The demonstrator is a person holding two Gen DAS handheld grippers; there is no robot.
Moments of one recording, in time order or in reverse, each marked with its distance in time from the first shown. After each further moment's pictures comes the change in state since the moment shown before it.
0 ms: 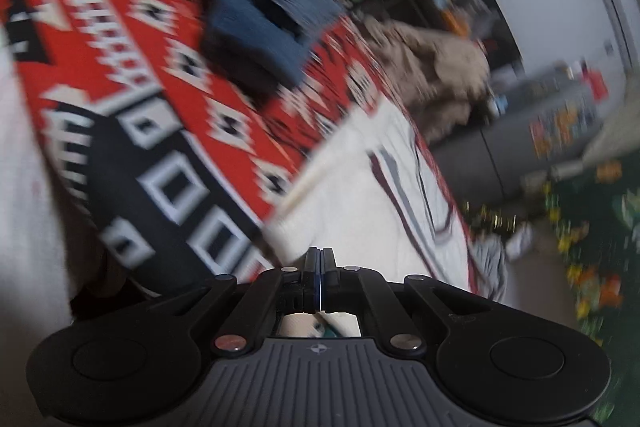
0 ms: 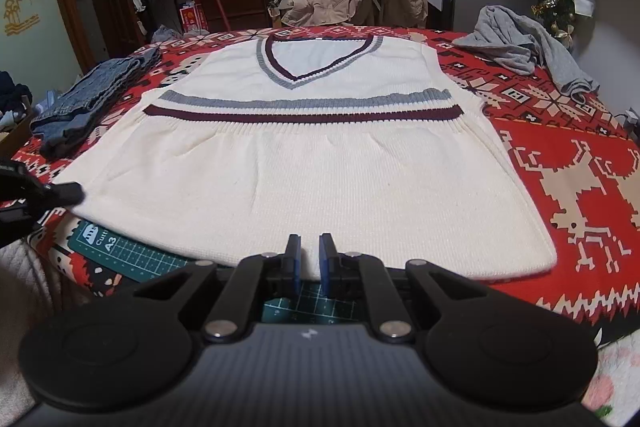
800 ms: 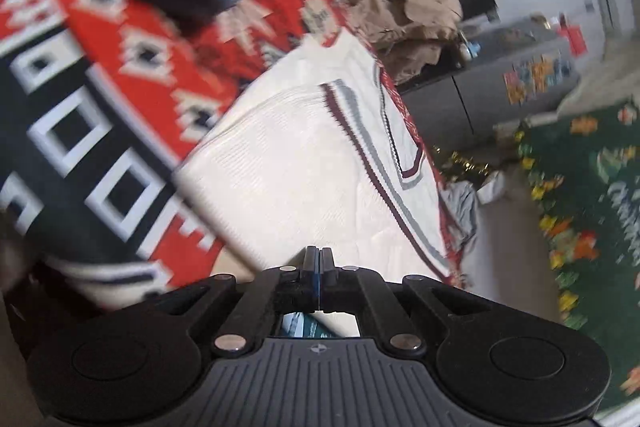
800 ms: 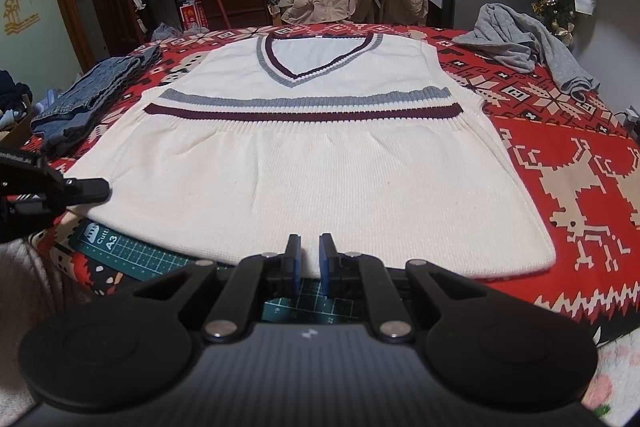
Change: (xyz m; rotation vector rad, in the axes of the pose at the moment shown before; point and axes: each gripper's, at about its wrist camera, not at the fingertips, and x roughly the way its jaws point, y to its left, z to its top) left arm 0.026 -0.014 -0.015 0.039 0.213 -0.106; right arm -0.002 0.001 0.000 0.002 0.008 -0.001
